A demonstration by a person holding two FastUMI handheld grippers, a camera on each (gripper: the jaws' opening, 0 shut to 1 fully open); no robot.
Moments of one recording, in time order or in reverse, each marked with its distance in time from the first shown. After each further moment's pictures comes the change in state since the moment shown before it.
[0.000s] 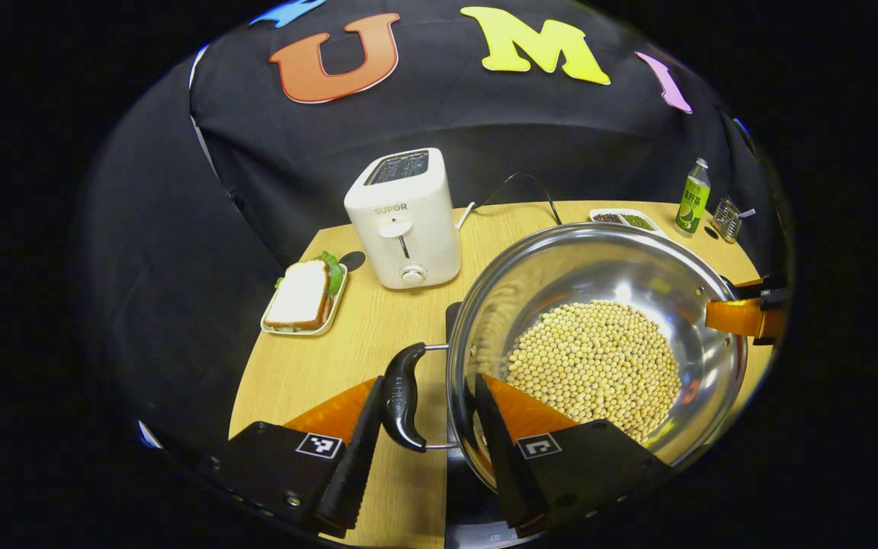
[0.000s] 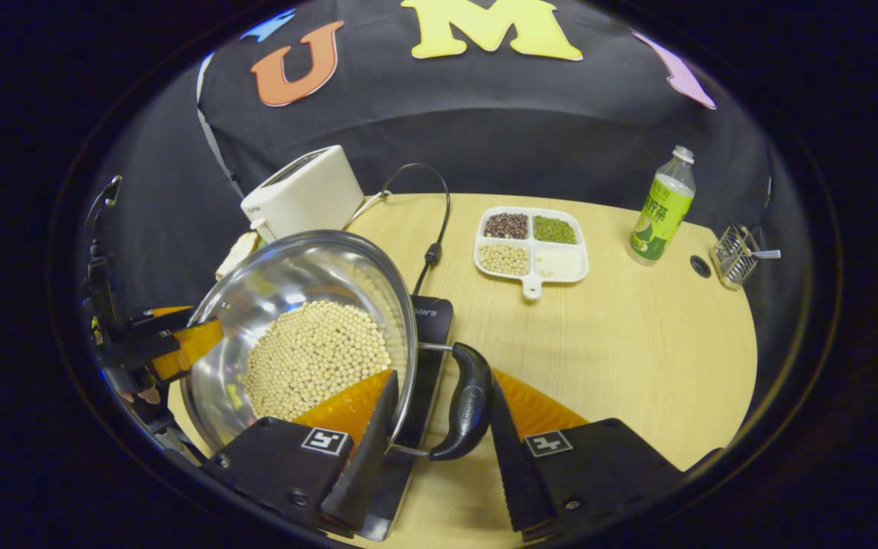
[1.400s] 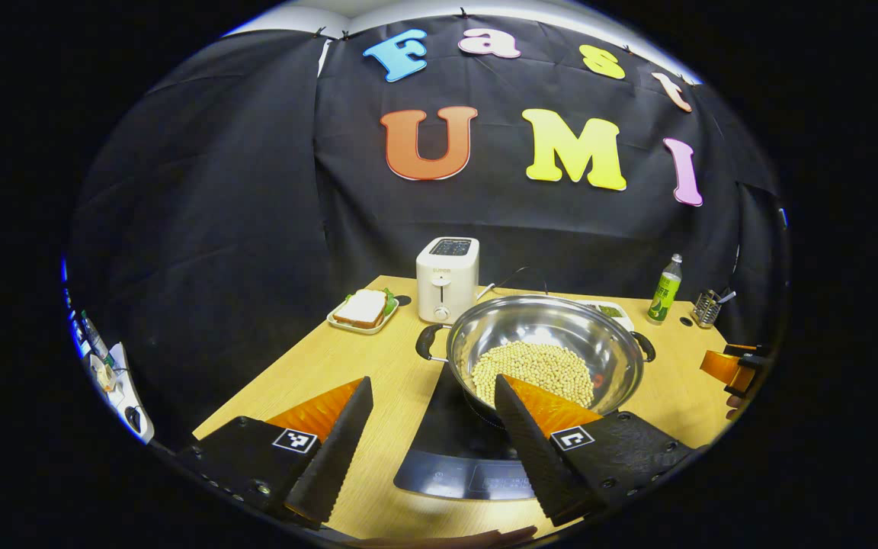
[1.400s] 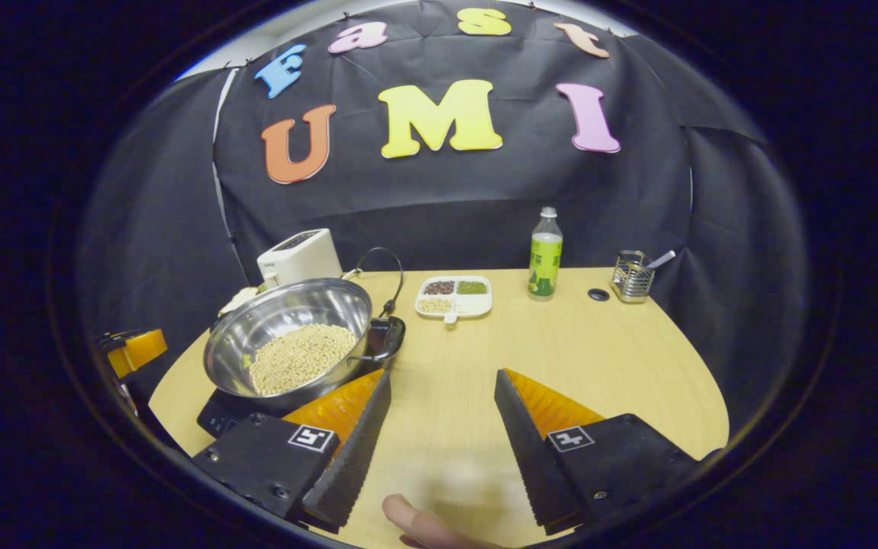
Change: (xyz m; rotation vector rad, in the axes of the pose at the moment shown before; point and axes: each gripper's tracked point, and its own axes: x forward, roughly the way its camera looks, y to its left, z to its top) left arm -0.188 -0.024 -0.043 -0.259 -0.372 0.126; right arm -0.146 -0.059 -0.066 0.034 -0.420 -0.120
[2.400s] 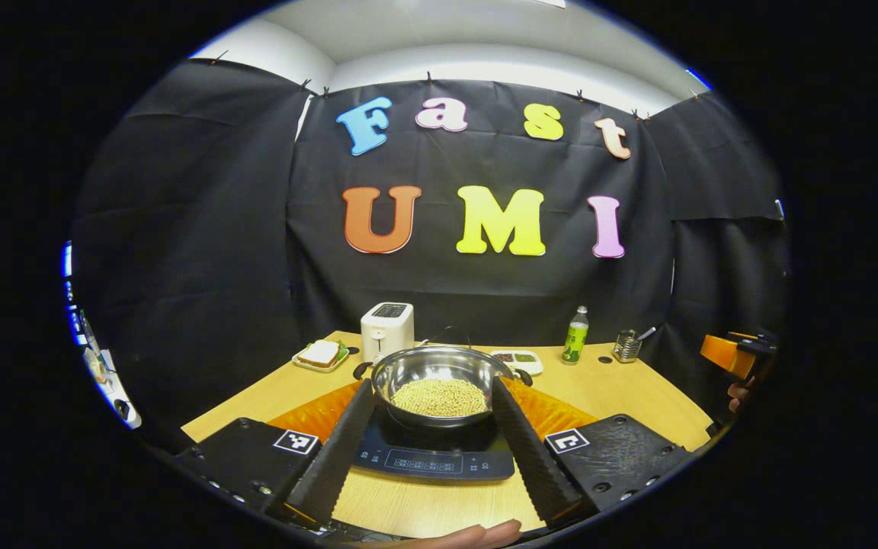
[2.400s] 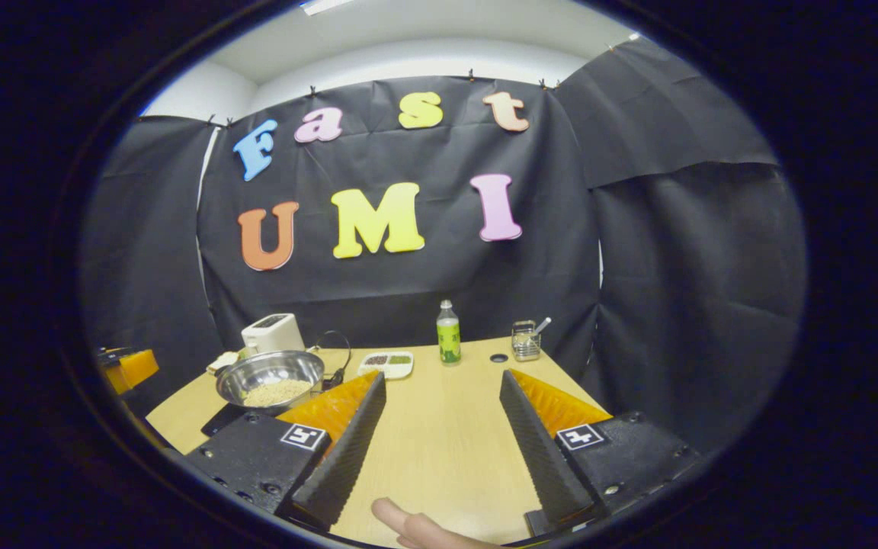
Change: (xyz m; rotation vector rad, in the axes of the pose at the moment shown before) left arm -0.150 -0.095 0.044 0.016 -0.260 -0.160; right arm -0.199 -0.110 0.044 0.058 -0.383 -0.138
